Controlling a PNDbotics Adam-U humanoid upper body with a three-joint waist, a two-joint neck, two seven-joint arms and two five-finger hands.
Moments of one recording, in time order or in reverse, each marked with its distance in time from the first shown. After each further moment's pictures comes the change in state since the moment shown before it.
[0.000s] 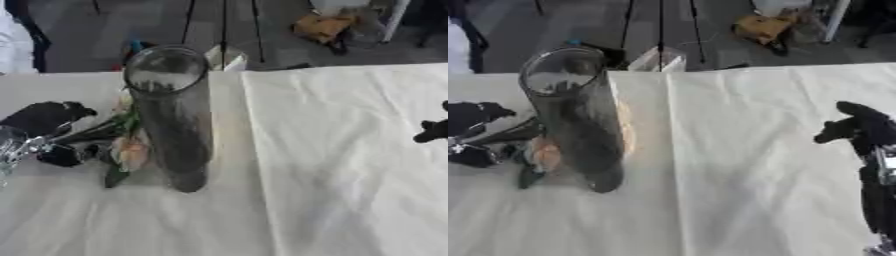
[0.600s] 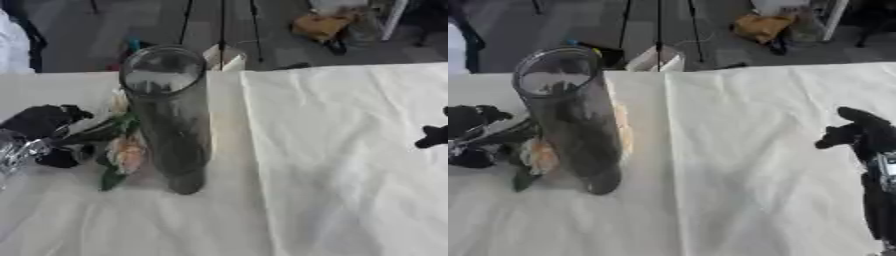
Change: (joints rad) left arm -0.010 0.000 0.010 0.026 -0.022 0.011 0.011; right arm 0.000 0.005 0.000 0.000 0.001 -0.003 0.003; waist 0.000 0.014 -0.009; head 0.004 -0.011
